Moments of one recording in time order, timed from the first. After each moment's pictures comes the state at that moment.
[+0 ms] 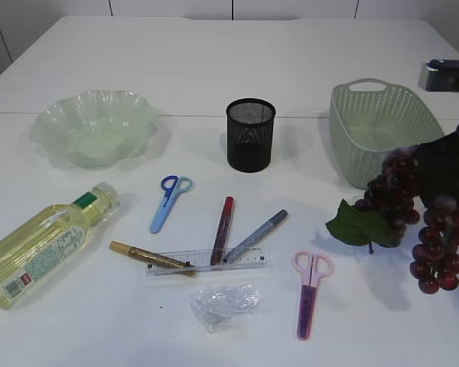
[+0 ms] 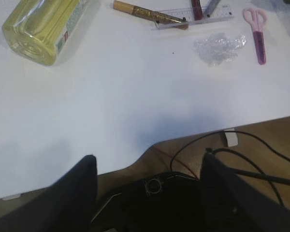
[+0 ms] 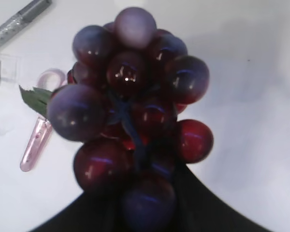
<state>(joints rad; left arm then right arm) -0.12 0.31 -0.54 -0.34 1.21 0.02 0.06 1.53 -1.08 0.19 0.95 -0.23</state>
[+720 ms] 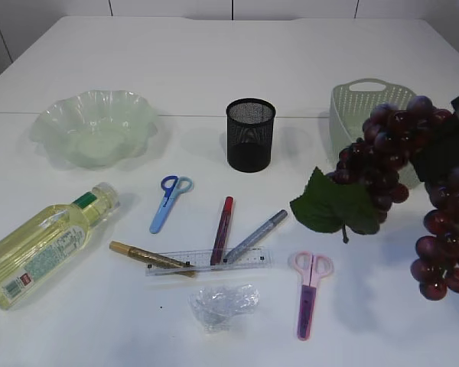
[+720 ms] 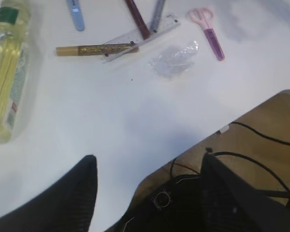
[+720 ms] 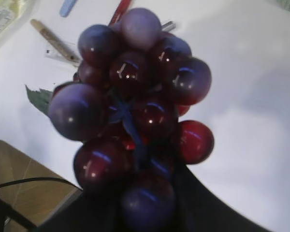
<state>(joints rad) -0.12 0.55 -0.54 -0.57 1.03 0.51 0.07 1.26 -1.08 0.48 1.13 -0.40</state>
